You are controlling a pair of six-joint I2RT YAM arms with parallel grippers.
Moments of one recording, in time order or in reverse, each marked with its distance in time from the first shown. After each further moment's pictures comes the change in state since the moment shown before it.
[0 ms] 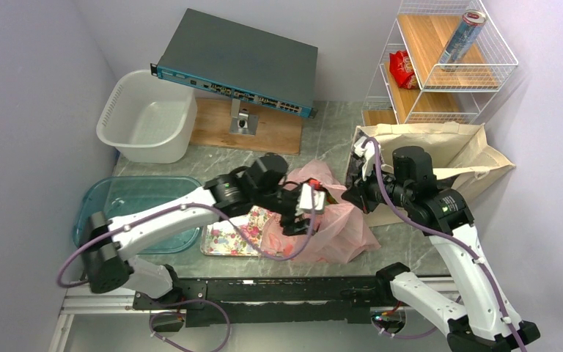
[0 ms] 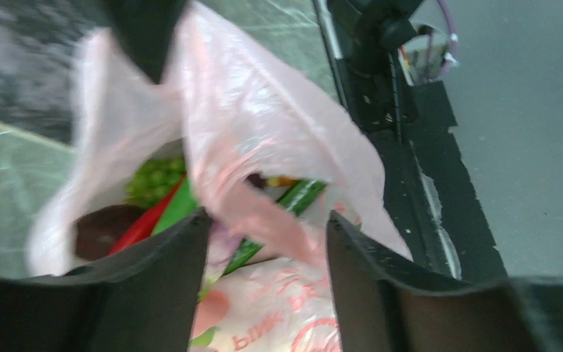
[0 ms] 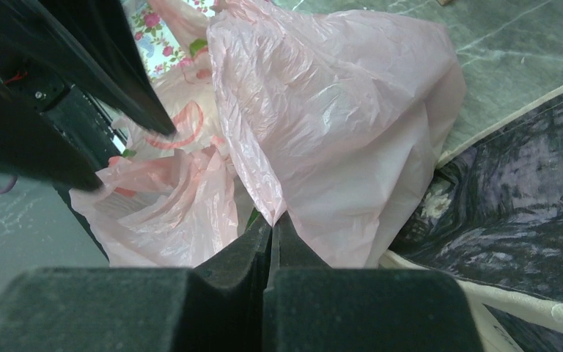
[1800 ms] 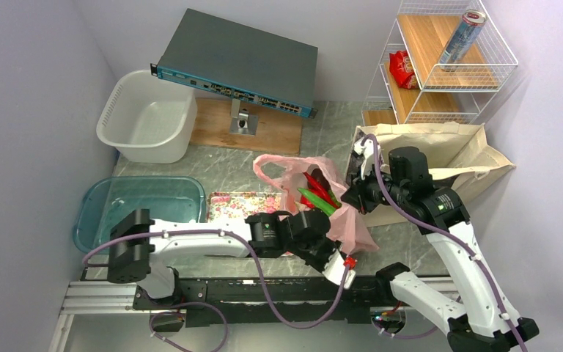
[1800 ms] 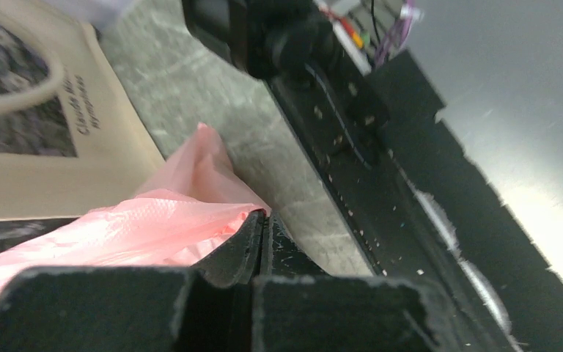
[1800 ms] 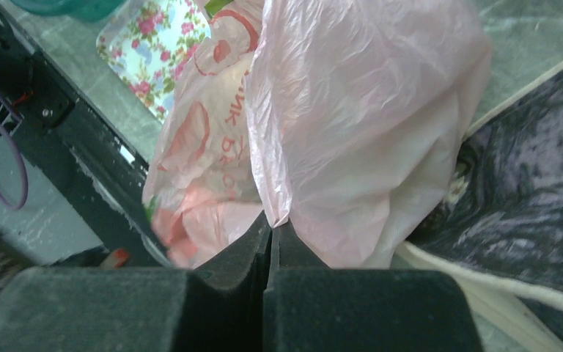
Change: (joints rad) left arm -0.367 0.159 0.020 0.096 -0.226 0.243; right arm 0.006 0.010 -0.021 0.021 0.047 0.090
